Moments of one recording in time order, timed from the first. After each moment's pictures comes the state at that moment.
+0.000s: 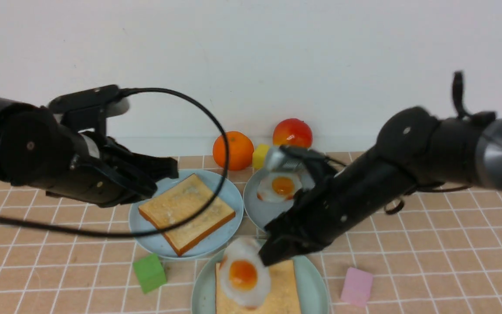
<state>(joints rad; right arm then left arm) 0.47 1.88 -1.23 0.93 0.81 -0.65 -0.33 1.45 -0.99 -0.06 0.47 -0.39</state>
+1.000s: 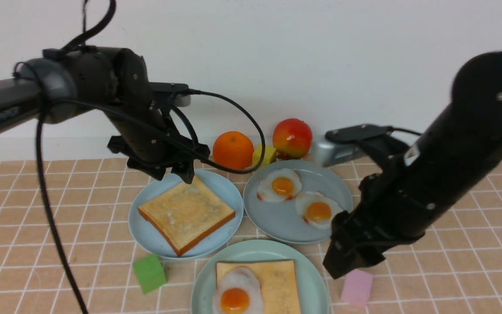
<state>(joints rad) 0.49 1.52 -1.22 0.41 1.08 -0.24 -0.28 2.03 -1.64 -0.09 0.83 0.01</state>
